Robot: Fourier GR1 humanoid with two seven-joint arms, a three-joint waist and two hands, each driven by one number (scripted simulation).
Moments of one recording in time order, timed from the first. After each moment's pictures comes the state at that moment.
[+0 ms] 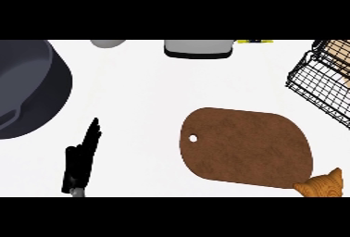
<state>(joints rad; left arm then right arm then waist) 0.06 0.07 -0.04 -1.39 -0.09 0.14 0.03 -0.80 -0.90 -0.35 -0.69 0.64 0.06 0.17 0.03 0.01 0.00</state>
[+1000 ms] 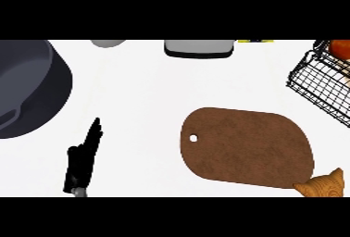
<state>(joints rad) 0.06 0.06 -0.04 -1.39 -0.11 0.15 0.03 -0.94 -0.83 -0.65 -0.34 0.37 -0.04 -0.05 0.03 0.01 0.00</state>
